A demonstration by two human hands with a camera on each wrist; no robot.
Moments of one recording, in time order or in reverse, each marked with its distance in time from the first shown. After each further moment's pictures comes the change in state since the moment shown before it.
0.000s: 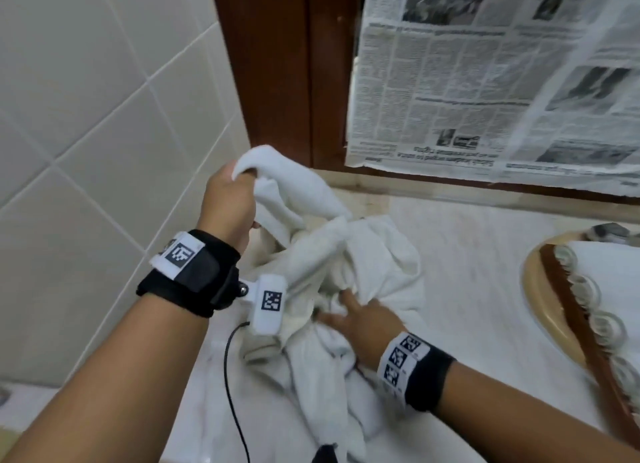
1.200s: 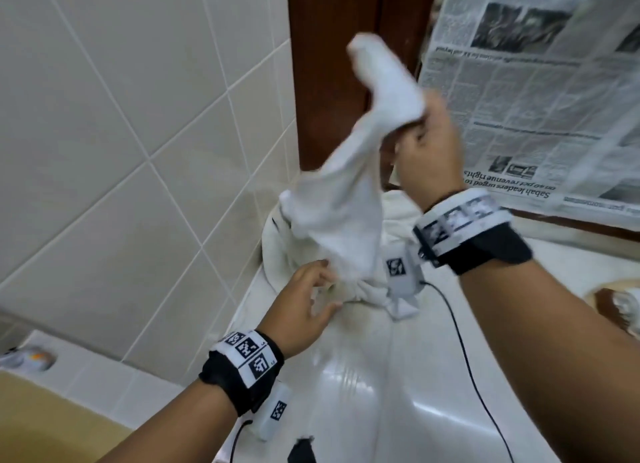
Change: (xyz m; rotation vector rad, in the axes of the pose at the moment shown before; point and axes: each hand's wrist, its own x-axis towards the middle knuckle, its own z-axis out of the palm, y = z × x) left_hand -0.080 -0.116 -0.022 0.491 -0.360 0.274; right_hand 0.034 0.027 -0.247 1.019 1.308 -0.125
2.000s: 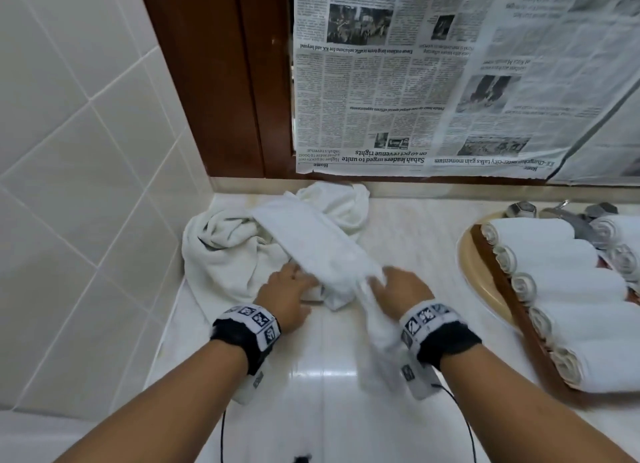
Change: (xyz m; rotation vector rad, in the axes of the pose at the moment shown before) left_hand 0.044 0.004 0.091 0.690 -0.435 0.039; right_hand -0.200 0.086 -0.129 -0.875 -0.542 0.828
